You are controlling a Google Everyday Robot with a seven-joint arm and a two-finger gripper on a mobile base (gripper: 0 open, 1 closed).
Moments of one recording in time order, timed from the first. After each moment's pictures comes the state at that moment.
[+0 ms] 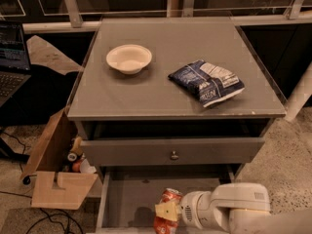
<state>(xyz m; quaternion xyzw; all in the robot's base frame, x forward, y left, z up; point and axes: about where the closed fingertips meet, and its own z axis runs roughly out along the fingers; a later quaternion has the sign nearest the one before) 0.372 -0.054 0.580 -0.13 0.93 0.27 0.23</state>
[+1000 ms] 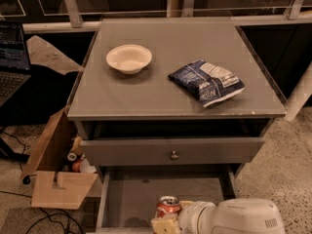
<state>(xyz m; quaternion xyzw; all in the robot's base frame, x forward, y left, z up) 0.330 -0.043 0.624 -0.24 0.90 0.23 0.28</state>
